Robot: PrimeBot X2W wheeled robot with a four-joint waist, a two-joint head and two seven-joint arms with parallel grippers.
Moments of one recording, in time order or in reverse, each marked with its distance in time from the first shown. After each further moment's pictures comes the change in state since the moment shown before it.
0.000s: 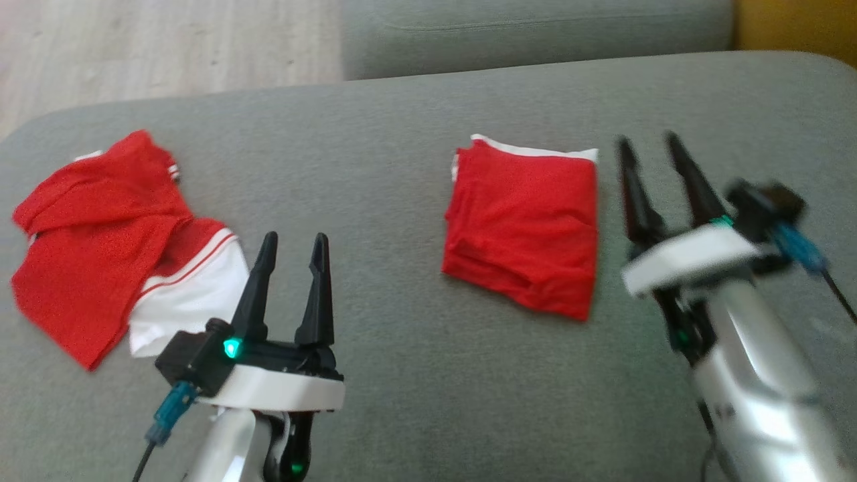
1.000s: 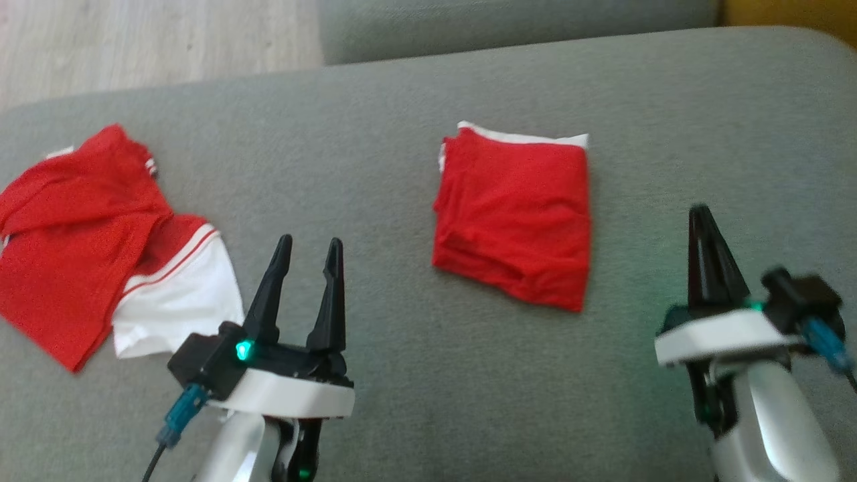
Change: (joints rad) left arm 0.009 0.000 -0.021 -0.007 0.010 -0.012 0.000; right arm 0.308 0.084 -0.246 -0.269 -0.256 0.000 0.000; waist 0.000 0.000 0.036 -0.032
